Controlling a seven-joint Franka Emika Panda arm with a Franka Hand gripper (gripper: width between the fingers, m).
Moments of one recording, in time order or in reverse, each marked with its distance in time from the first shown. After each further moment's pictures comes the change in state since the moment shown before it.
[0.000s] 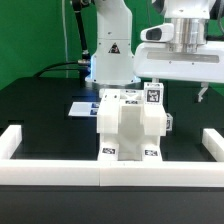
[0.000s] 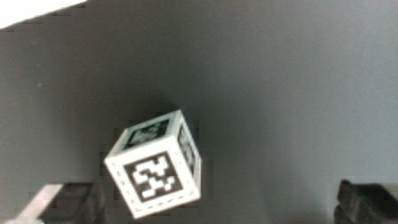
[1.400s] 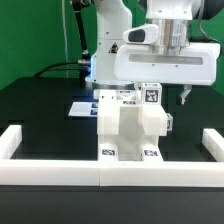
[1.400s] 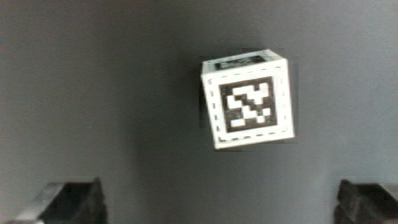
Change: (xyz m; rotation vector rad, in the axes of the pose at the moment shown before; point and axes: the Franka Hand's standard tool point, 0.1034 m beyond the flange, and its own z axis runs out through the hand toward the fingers) arm 0.038 0.037 0.001 -0.012 -0.015 -0.169
